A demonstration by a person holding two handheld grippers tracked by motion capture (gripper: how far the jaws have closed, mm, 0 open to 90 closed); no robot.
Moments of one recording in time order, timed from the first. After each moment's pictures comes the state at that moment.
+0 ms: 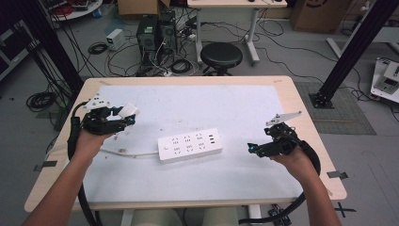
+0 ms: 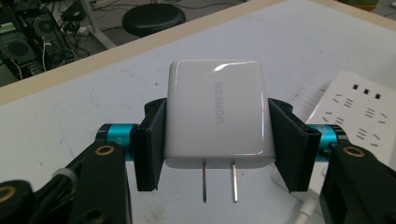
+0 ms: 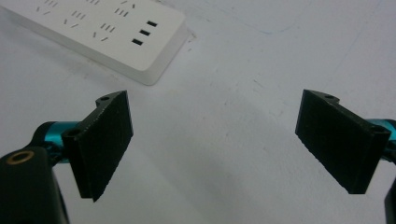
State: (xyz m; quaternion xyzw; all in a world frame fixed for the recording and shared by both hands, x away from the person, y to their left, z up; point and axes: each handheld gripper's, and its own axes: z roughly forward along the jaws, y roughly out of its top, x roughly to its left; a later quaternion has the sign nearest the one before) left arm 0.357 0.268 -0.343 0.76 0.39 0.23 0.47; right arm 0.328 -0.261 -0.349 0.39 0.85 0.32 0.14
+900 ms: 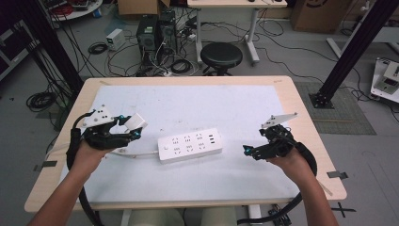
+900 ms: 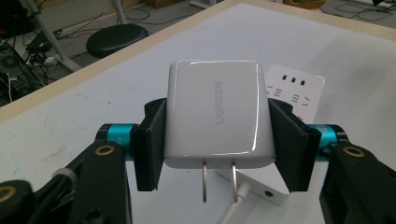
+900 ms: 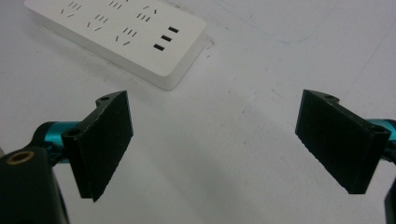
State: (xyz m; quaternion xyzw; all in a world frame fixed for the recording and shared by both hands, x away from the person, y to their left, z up) left arm 0.318 0.245 -0.338 0.79 0.30 0.21 0.49; right arm 0.322 -0.249 -0.346 0.37 0.86 0.33 0.14
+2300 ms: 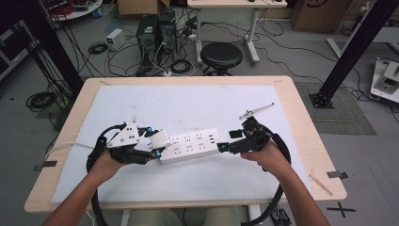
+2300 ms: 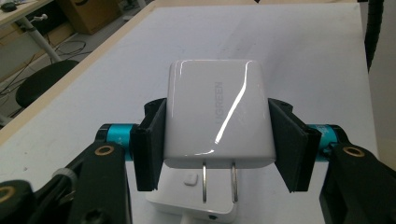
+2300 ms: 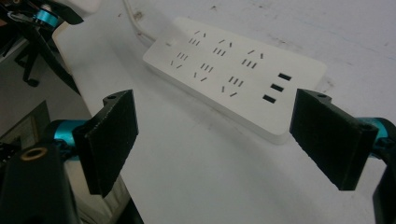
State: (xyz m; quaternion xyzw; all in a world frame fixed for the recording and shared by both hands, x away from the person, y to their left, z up) left arm 0.304 0.189 -0.353 0.84 0.13 0.19 0.49; right arm 0.341 -0.189 -0.341 0.35 0.84 0.40 -0.04
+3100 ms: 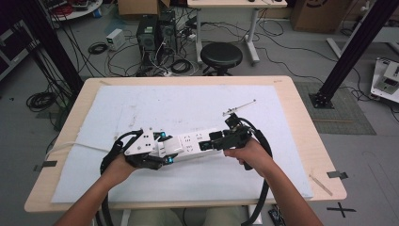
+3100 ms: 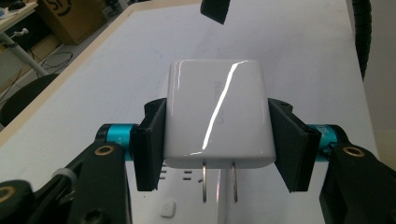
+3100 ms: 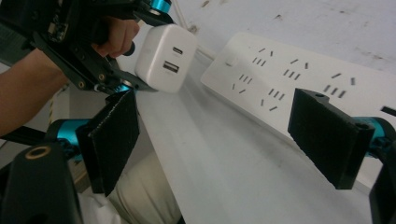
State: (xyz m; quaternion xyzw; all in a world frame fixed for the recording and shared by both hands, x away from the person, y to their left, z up) left arm 0.301 0.157 -0.366 0.85 0.08 0.20 0.47; right arm 0.353 -0.147 -0.343 0.34 0.82 0.44 -0.14
